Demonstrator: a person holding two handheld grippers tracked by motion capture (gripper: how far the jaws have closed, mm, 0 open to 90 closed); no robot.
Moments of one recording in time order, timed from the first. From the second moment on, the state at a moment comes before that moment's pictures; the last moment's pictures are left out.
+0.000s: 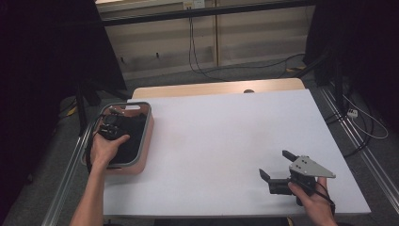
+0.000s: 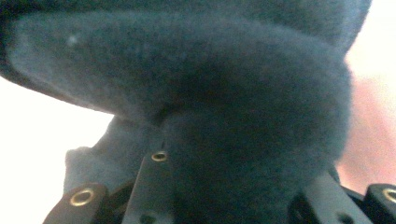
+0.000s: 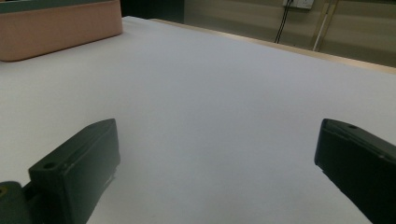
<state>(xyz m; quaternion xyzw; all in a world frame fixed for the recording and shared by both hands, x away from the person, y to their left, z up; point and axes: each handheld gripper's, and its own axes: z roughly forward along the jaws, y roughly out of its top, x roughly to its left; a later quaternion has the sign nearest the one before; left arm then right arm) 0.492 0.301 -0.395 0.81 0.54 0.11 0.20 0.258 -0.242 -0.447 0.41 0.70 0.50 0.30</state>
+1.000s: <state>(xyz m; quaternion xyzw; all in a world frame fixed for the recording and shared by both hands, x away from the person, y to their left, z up) 0.439 0.326 -0.363 0.75 0.51 0.20 0.36 0.258 -0.242 -0.447 0.41 0.70 0.50 0.30</state>
